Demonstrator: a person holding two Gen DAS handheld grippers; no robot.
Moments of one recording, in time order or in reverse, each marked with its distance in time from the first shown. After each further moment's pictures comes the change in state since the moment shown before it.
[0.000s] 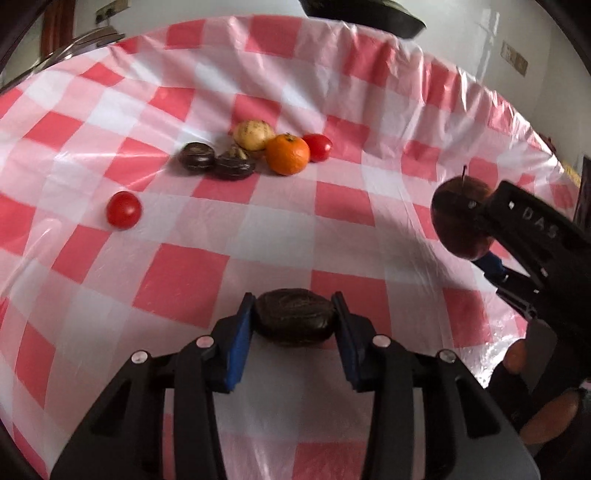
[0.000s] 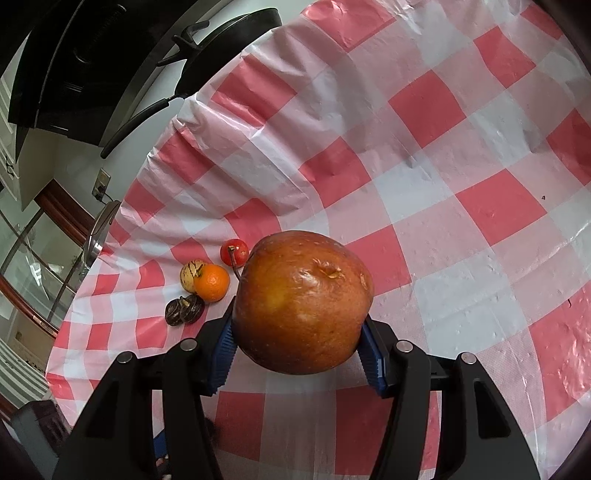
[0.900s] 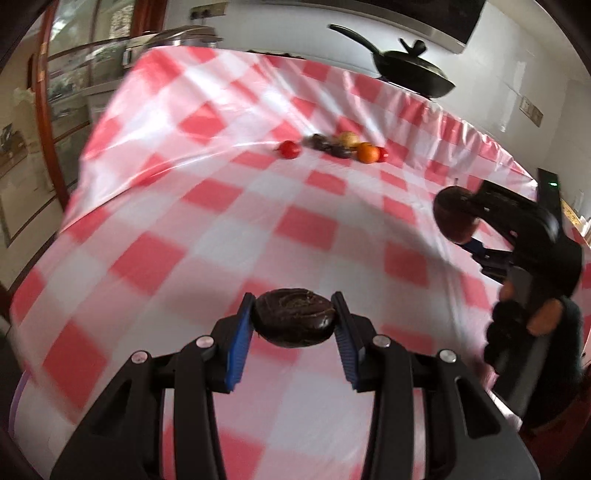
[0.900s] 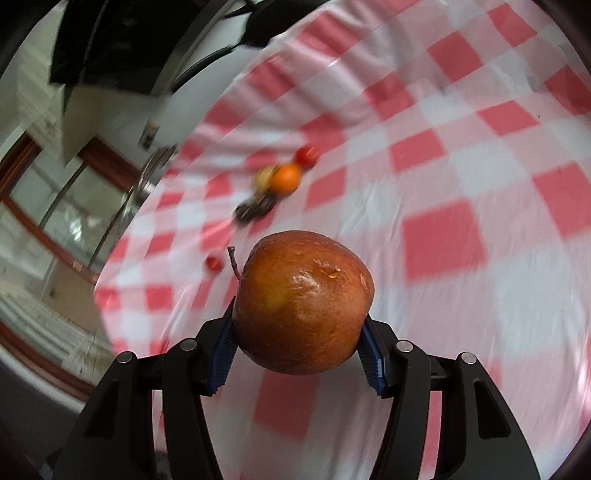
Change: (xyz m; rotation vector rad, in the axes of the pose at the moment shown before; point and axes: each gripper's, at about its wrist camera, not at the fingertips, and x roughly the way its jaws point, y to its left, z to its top) left arm -0.179 0.072 -0.160 -0.177 -0.107 0.104; right arm -0.068 0.033 -0.087 -0.091 0.208 0.186
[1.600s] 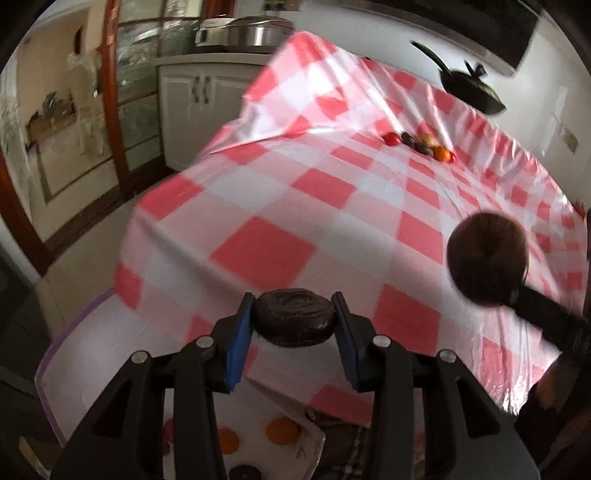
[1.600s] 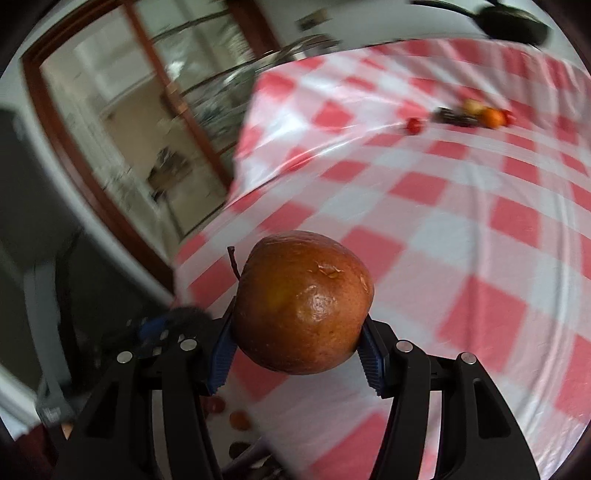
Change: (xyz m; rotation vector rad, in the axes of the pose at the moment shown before) left arm -0.072 0.118 -0.072 -0.152 0.002 0.124; right arm -0.028 0.157 -0.194 -0.610 0.249 0.152
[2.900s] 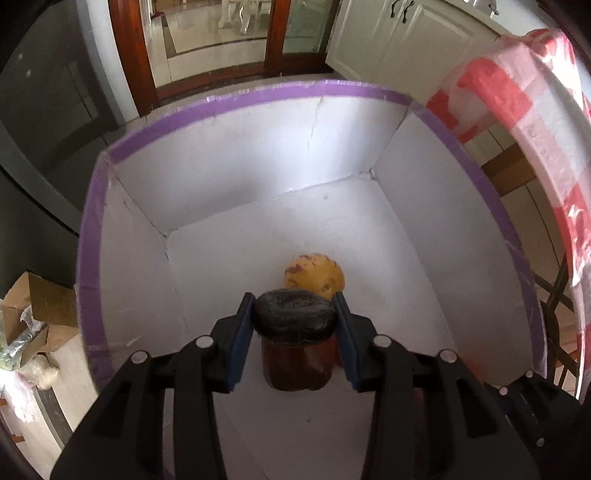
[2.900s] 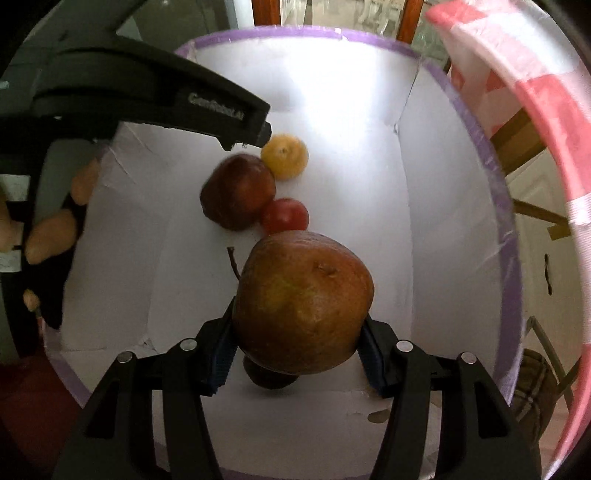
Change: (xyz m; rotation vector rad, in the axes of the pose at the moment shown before) left arm 0.037 0.198 -0.144 -0.458 0.281 0.340; right arm 0.178 0.153 -0.186 -0.780 0.626 0.068
